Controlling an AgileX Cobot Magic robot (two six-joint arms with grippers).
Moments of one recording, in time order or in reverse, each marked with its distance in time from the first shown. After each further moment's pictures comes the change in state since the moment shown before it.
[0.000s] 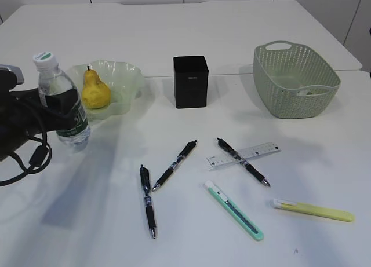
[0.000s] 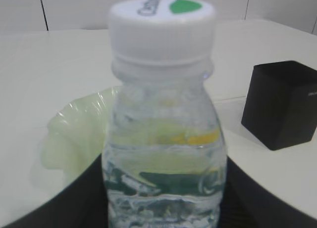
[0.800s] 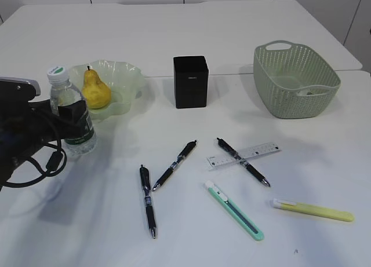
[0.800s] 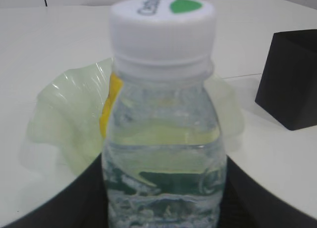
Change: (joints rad) left arm 0.000 0.163 -0.068 -0.021 -0.045 0.000; right arm 0.000 0.000 0.000 -0.004 0.000 -0.007
